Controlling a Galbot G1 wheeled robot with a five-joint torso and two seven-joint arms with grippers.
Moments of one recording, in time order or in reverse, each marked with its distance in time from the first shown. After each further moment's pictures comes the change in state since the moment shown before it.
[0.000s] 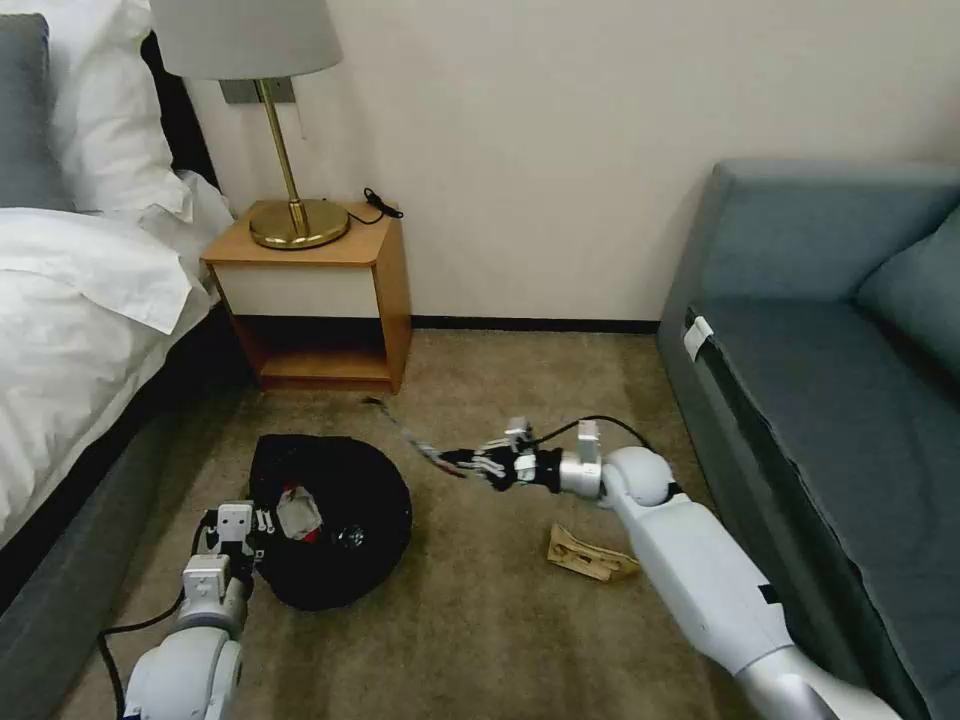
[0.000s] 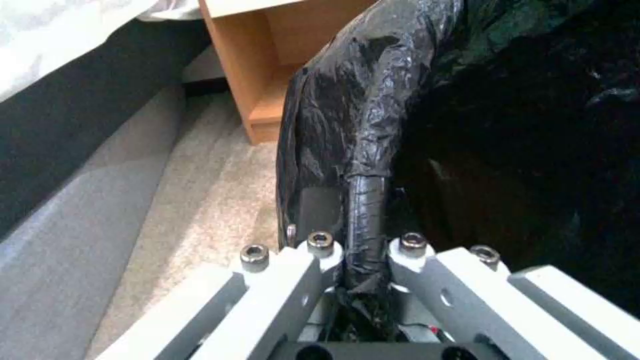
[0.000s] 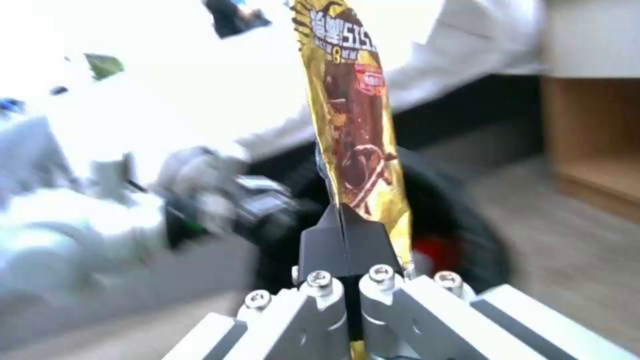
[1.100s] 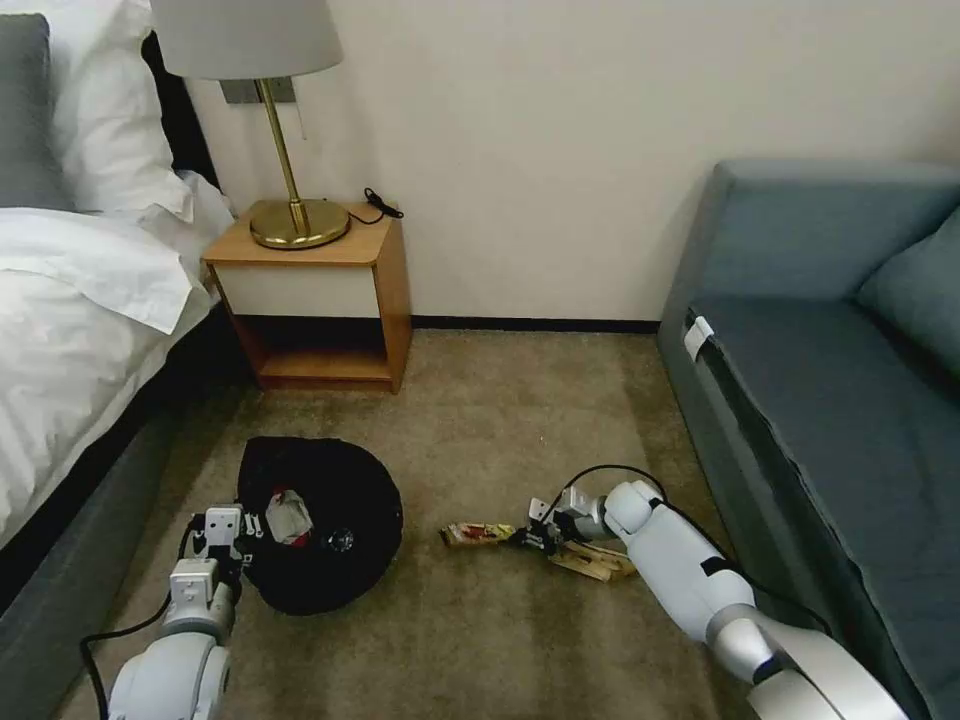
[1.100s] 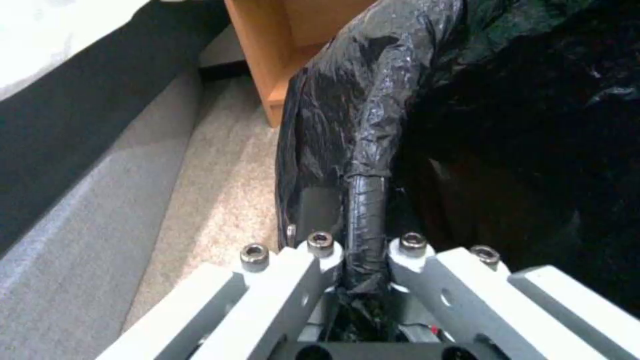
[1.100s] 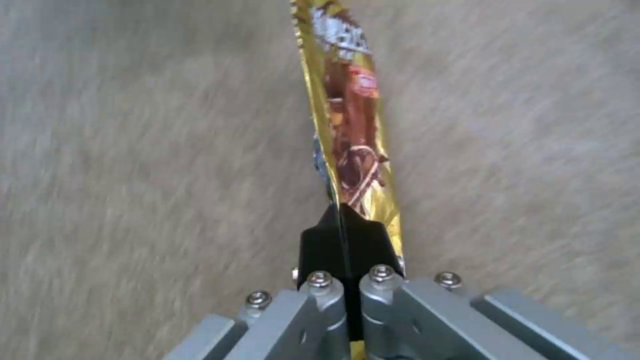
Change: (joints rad) left arm 0.033 0.027 -0.035 0.008 -0.002 0.003 0.001; right arm 0.146 0.048 0.080 -0.651 -0.820 0.331 0.126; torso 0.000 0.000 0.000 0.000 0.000
